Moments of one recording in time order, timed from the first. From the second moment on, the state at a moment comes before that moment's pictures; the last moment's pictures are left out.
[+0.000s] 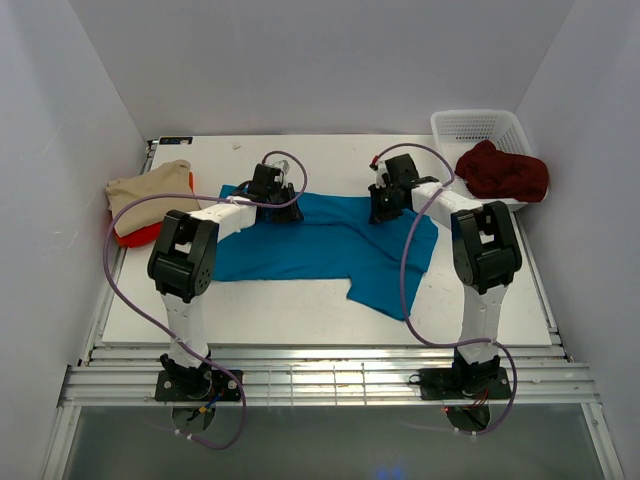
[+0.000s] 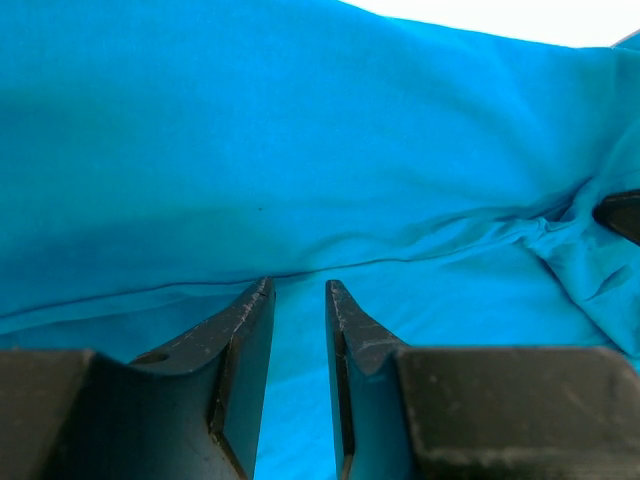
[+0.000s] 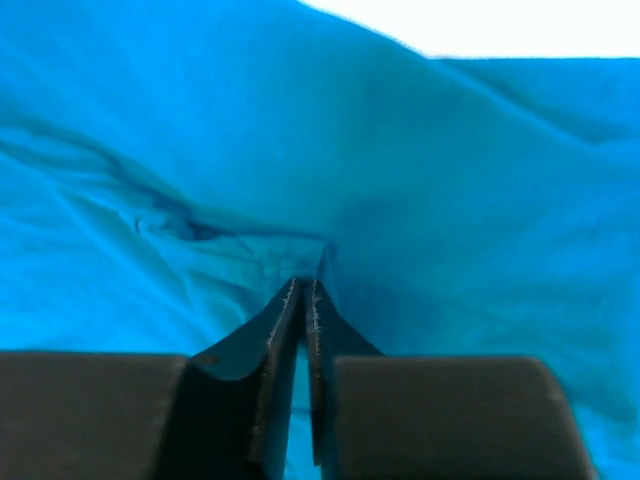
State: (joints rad) left arm -0.37 1.99 1.32 -0.13 0.18 -0.46; right arm 0.34 2.03 1.43 -0.37 -0.25 0.08
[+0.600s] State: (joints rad) left arm -0.37 1.99 1.31 -0.13 0.18 -0.46; right arm 0.38 1.79 1.30 -0.40 -0.33 0.08
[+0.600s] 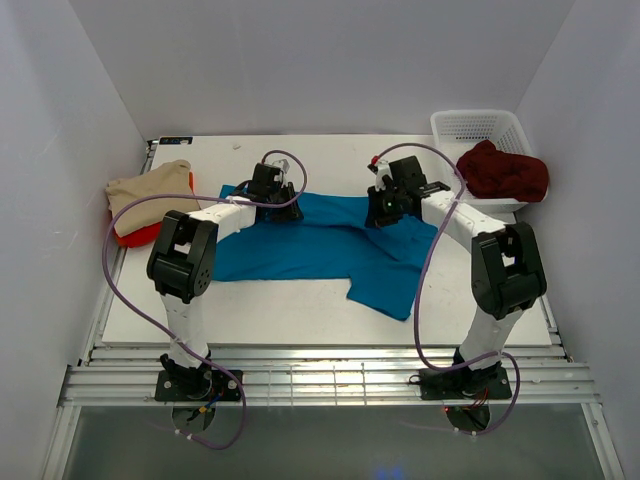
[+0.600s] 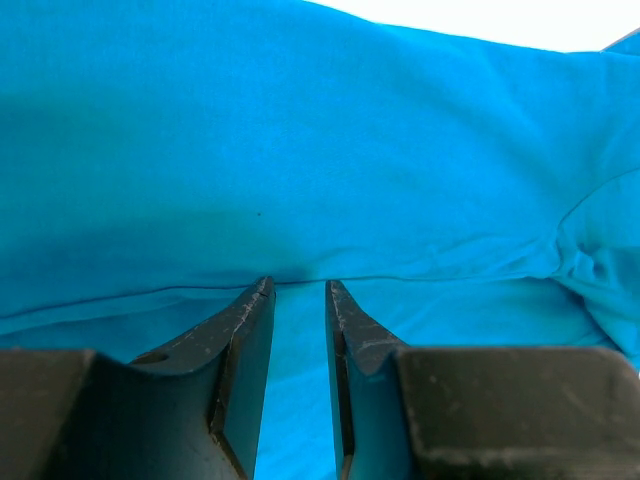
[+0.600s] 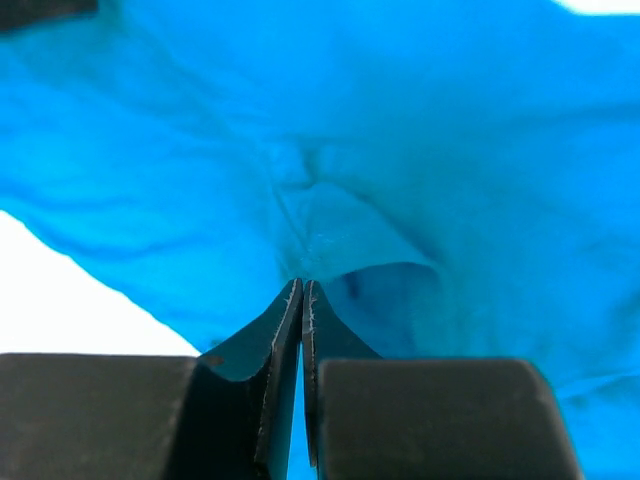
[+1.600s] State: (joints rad) left arm -0.31 1.99 1.35 -0.17 0.03 -0.46; right arm 0.39 1.78 1.41 -0.48 -0.09 0.09
